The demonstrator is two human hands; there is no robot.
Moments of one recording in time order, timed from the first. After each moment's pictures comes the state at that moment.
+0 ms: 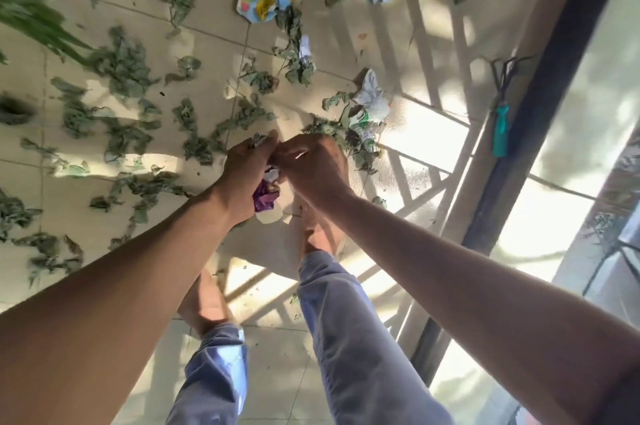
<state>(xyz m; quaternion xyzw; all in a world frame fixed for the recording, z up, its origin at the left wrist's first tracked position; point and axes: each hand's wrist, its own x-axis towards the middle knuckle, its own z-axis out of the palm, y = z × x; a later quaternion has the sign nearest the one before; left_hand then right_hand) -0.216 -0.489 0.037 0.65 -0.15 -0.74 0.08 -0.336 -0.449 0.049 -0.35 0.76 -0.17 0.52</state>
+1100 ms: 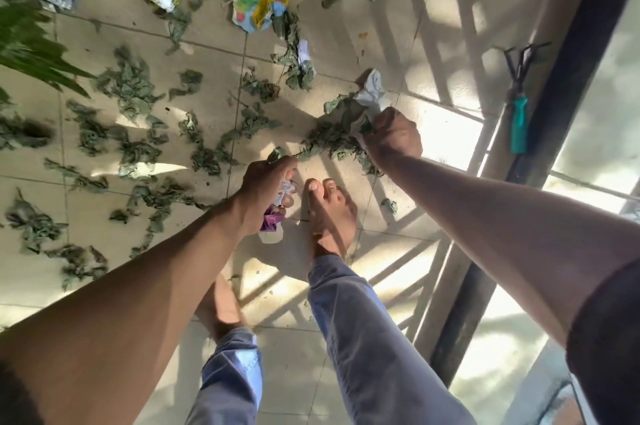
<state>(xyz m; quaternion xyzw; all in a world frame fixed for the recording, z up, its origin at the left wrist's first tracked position) -0.231 -0.484 0.024 0.70 -0.20 -0.68 -0.08 -0.463 -0.444 -0.057 -0.27 0.90 0.00 0.35</state>
